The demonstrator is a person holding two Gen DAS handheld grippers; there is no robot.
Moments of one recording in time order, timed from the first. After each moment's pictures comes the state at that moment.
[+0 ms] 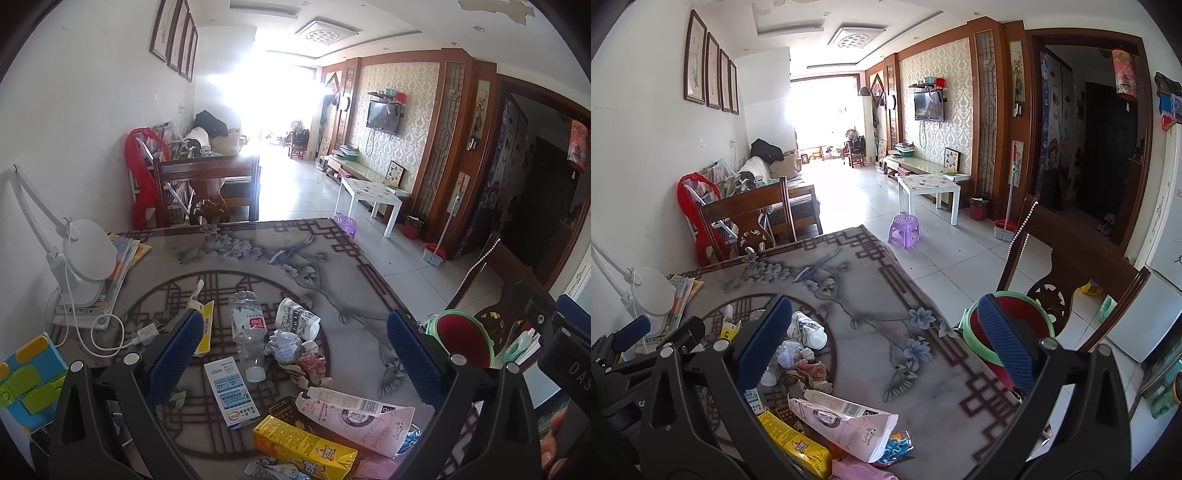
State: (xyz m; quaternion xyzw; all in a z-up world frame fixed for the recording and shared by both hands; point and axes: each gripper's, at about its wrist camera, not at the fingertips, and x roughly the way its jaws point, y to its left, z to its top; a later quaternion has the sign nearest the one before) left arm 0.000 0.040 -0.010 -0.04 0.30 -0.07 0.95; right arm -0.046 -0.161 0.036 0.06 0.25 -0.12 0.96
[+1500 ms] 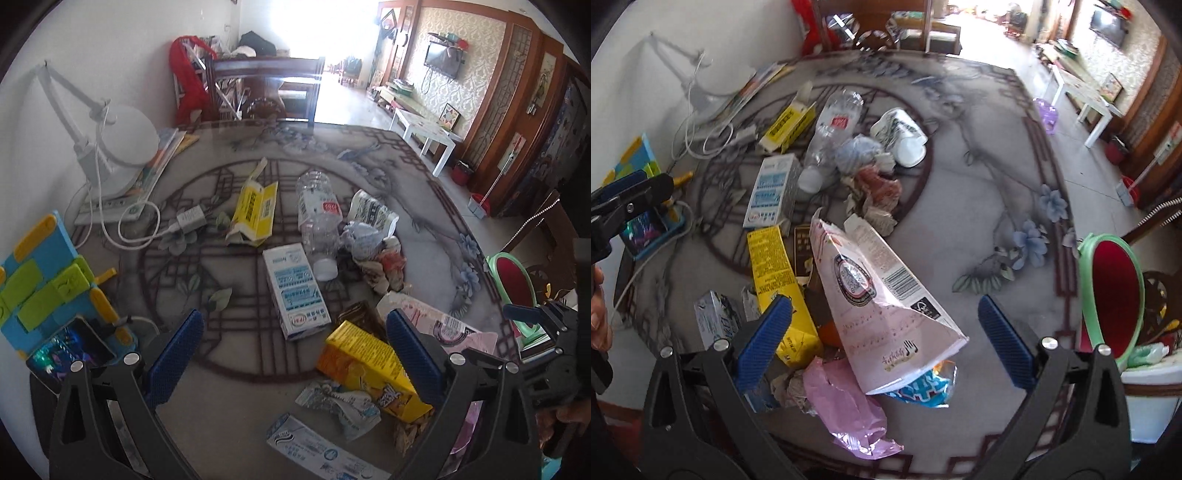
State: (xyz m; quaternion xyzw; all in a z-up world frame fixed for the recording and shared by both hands) left arm -0.001 0.103 -0.117 -0.07 0.46 0.01 0.88; right arm 0.042 -0.118 -0.143 -0.08 0.56 0.19 0.80
